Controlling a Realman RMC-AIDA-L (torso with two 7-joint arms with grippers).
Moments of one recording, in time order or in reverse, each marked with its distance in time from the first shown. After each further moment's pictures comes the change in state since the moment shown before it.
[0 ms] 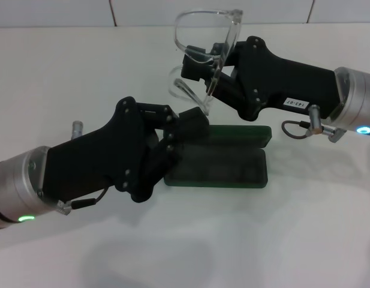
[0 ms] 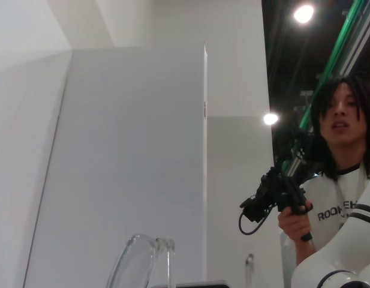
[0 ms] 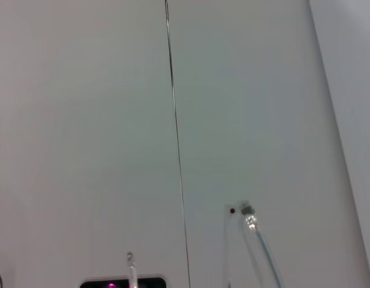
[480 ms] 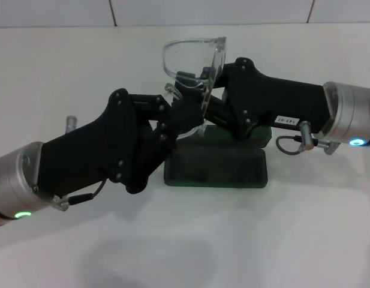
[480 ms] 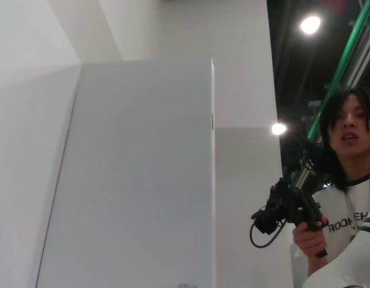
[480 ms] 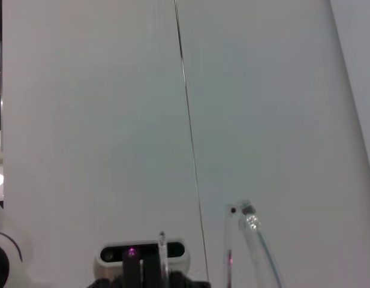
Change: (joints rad) left arm 0.004 0.000 0.000 0.000 -0.037 0.005 -0.008; right arm -0.001 0.000 -0.073 0.000 0.000 0.025 0.008
